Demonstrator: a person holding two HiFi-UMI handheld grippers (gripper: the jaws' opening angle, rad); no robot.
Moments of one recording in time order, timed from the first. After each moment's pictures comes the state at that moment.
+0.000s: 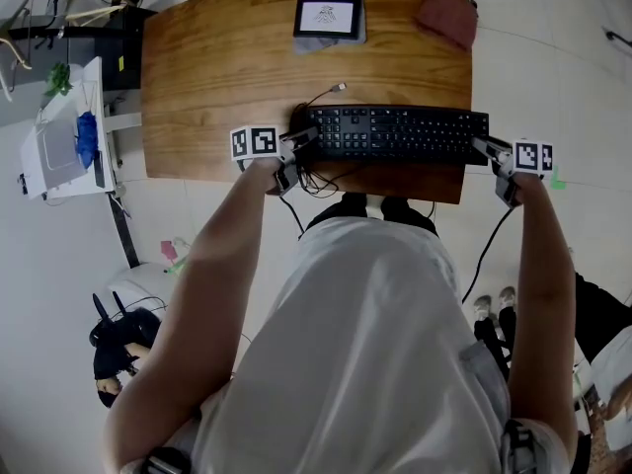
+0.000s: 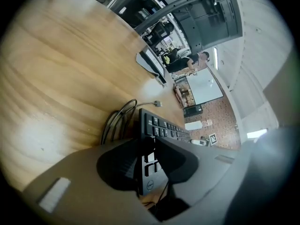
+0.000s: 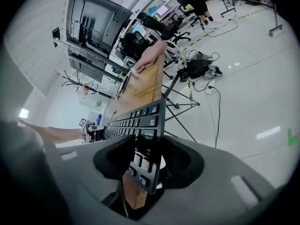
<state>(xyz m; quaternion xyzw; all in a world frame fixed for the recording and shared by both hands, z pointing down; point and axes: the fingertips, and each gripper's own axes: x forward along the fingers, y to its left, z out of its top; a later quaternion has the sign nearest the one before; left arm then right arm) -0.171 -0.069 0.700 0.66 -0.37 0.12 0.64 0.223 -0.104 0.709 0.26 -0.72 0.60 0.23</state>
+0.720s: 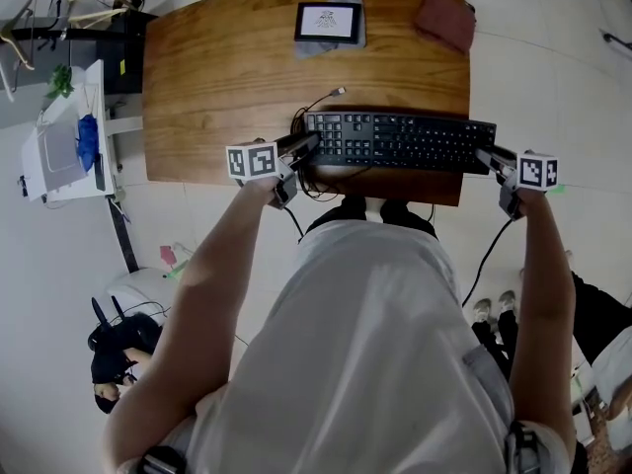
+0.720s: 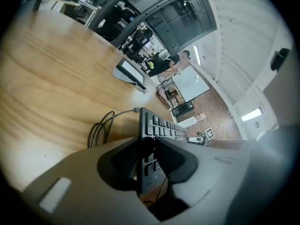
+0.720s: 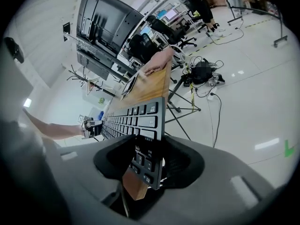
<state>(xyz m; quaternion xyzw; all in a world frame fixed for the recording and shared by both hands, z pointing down) -0.160 -0.065 0.656 0.73 -0.37 0.11 0.56 0.230 -0.088 0.683 0.26 -0.76 0.56 0.23</state>
